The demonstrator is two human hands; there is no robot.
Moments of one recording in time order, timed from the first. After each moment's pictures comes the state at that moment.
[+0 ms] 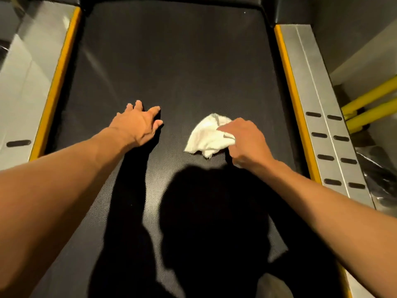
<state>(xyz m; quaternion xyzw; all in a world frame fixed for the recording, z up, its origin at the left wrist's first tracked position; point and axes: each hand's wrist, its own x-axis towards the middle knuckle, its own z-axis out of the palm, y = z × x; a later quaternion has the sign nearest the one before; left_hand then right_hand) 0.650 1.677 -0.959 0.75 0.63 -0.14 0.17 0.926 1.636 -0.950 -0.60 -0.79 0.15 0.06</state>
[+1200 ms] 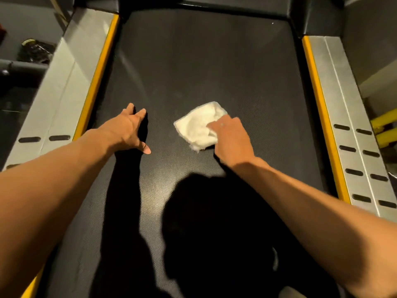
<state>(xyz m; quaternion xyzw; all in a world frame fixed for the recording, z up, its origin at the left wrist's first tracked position) 0.569 1.667 -0.948 0.67 0.68 -0.17 0.24 0.841 1.657 -0.975 -0.59 -0.79 0.14 0.05</state>
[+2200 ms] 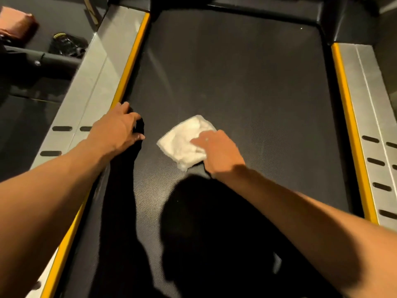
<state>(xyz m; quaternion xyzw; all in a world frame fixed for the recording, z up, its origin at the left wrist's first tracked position) 0.508 1.625 -0.943 0.68 0.71 -0.08 0.13 0.770 1.629 -0.962 -0.49 -0.84 0.23 -0.01</state>
